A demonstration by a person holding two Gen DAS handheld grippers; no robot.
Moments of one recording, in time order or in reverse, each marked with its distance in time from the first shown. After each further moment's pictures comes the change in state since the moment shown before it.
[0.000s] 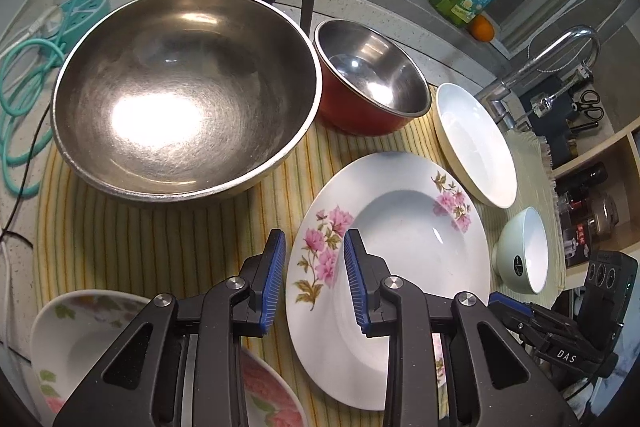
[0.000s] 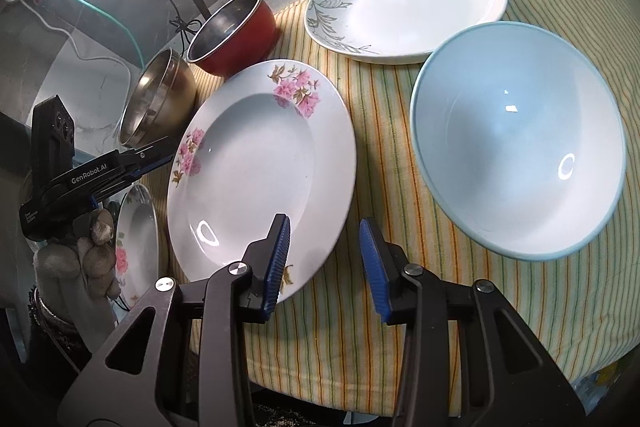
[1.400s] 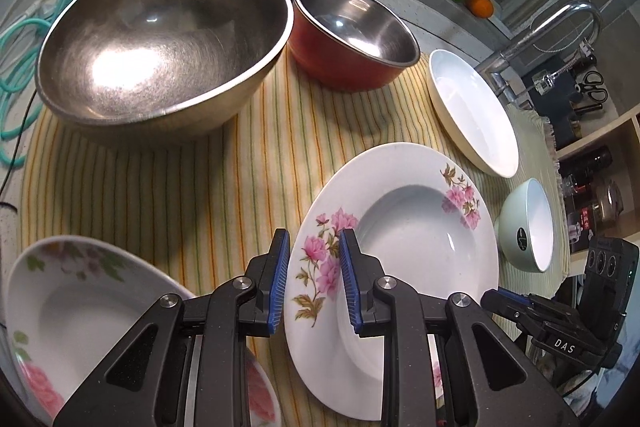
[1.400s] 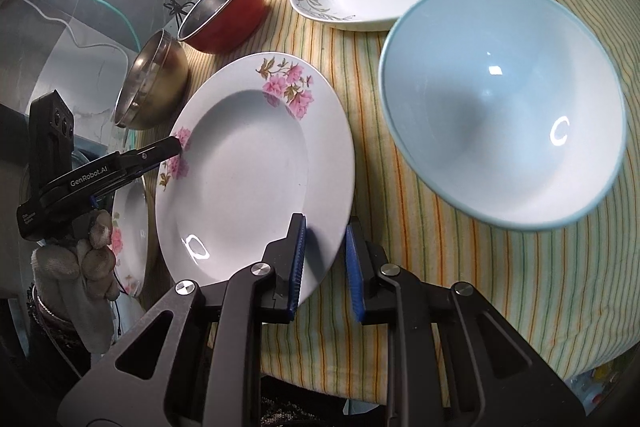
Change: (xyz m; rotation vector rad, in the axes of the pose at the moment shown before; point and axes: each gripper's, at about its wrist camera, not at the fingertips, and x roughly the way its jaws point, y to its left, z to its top) left arm 0.012 -0.021 -0.022 0.004 0.047 0.020; right arm 0.002 -0.010 -0.014 -0.009 0.061 0.006
